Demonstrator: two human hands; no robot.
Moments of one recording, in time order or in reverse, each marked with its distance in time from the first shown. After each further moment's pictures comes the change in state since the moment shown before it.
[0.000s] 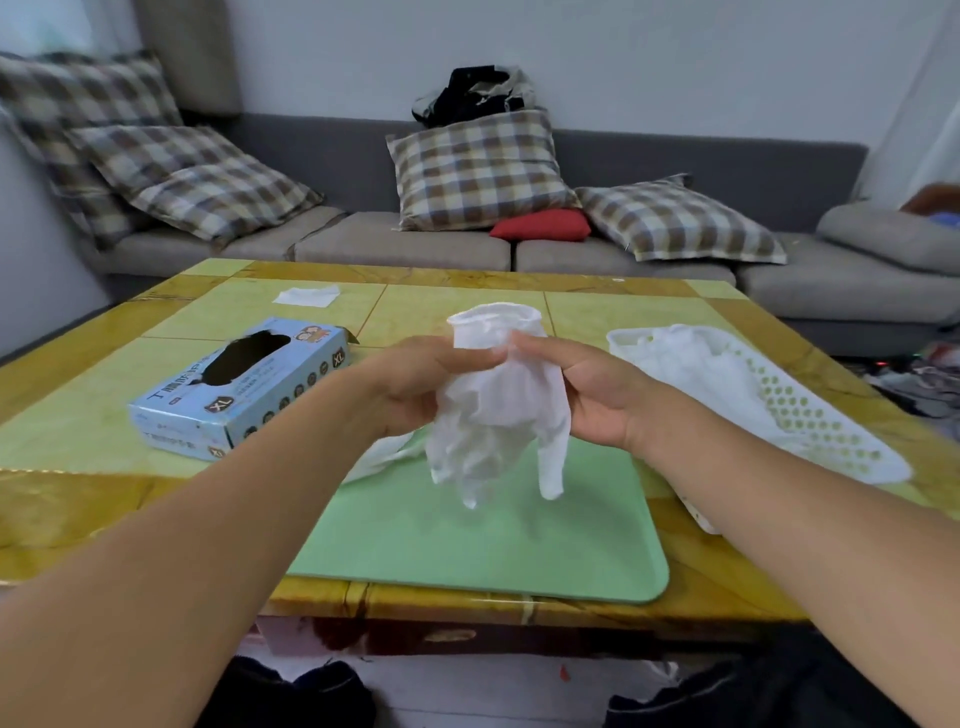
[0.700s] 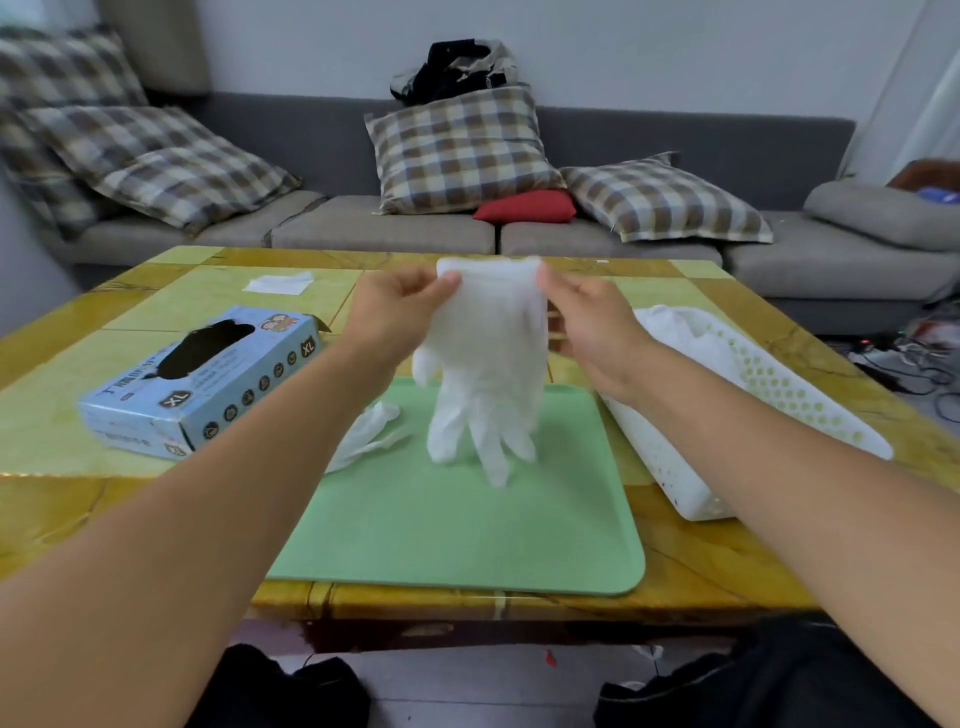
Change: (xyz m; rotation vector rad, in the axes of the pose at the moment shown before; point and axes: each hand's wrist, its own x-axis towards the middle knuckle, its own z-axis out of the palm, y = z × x) left_hand 0.046 0.005 -0.002 0.268 0.532 0.460; right_hand 0.011 -0.020 -0.036 -0.421 0.462 -0.374
